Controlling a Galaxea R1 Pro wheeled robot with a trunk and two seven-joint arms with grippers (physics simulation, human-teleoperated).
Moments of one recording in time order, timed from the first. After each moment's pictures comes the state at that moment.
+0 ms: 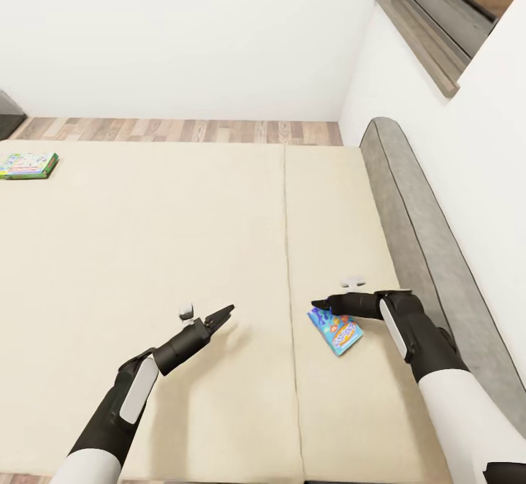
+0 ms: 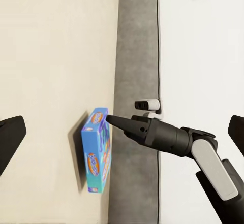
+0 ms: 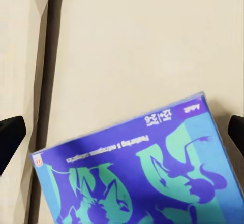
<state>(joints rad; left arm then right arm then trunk) -0.49 -0.03 0.13 -0.97 0.62 0.58 -0.96 -0.77 -0.12 0.00 -0.97 0.02 0.76 0.65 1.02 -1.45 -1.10</state>
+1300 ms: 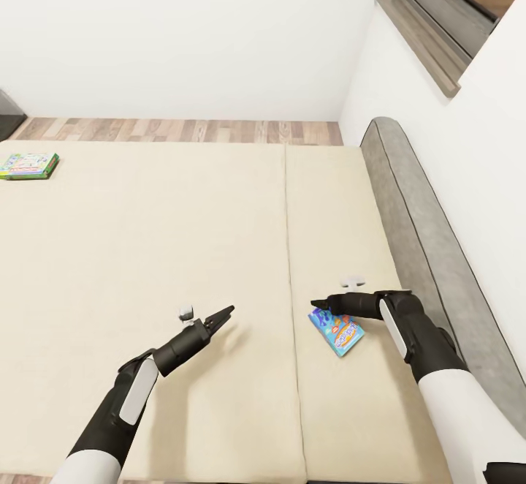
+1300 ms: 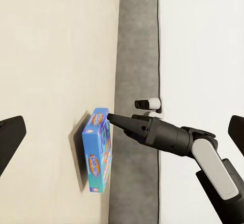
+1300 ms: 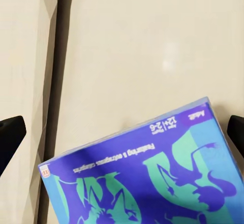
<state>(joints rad) -0.49 -0.03 0.13 -0.97 0.62 0.57 -0.96 -0.77 -0.12 0.00 -0.96 0.00 0.76 0.65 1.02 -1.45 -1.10</state>
